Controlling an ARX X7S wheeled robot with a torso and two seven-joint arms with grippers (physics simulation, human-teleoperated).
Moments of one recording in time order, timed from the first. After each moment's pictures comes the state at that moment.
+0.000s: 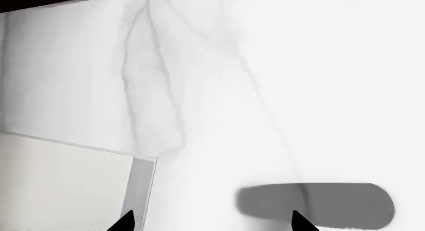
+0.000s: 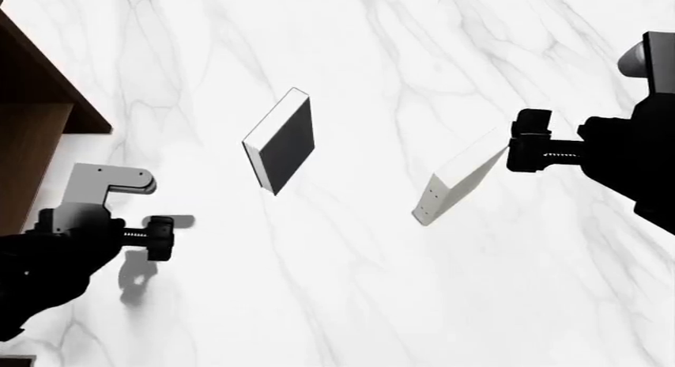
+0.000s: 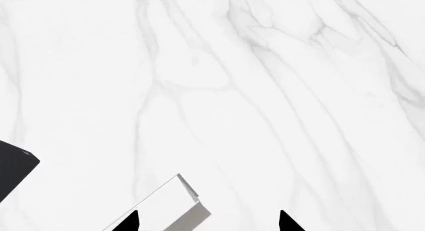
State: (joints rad) left arm -0.84 -0.77 0.50 -0.22 -0.93 -0.93 -0.33; right arm 1.16 0.93 -0.45 -0.09 1.72 1.02 0.77
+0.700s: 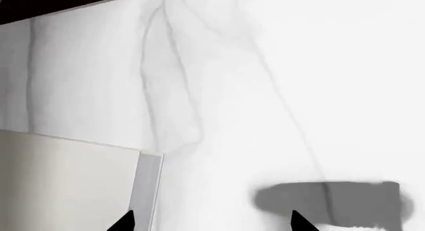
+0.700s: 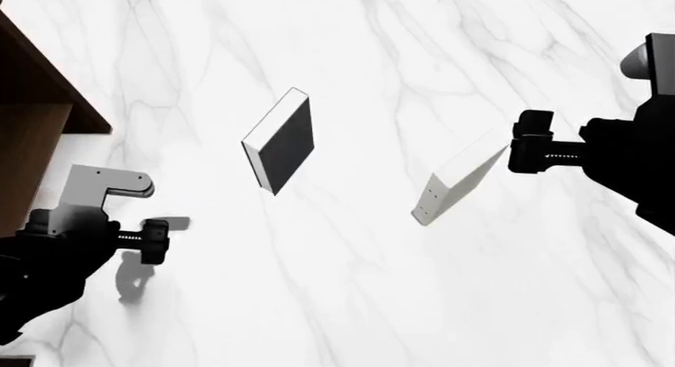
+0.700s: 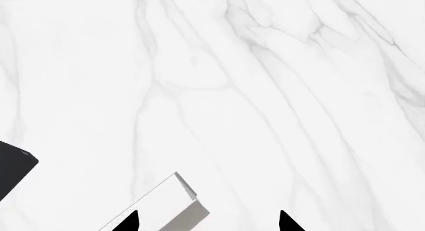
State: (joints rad) left arm -0.83 -0.78 0.50 -0.19 -0.90 -0.96 -0.37; right arm 1.15 0.94 -0.45 -0.10 1.72 1.01 0.77
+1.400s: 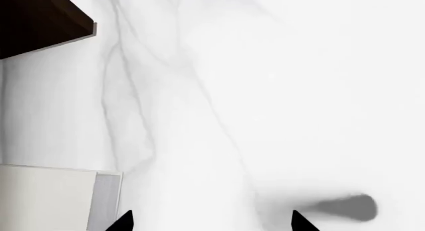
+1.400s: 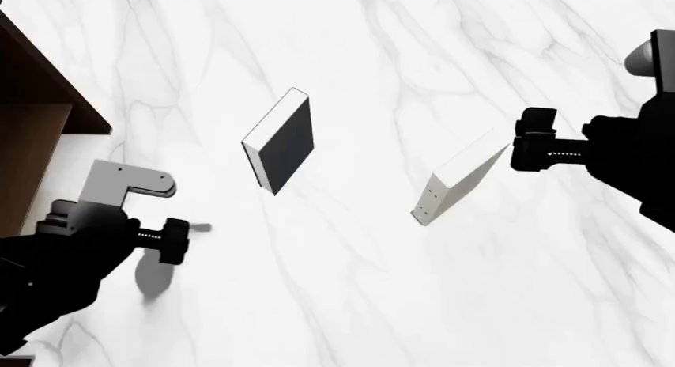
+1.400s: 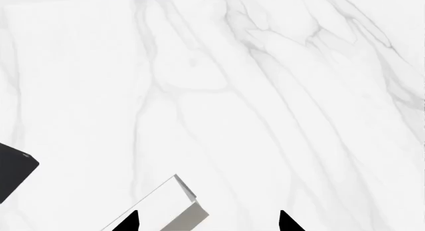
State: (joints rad) left arm -0.81 -0.77 0.49 -0.03 -0.94 -1.01 -0.40; right arm 1.16 0.94 -0.45 -0.10 1.73 1.01 0.78
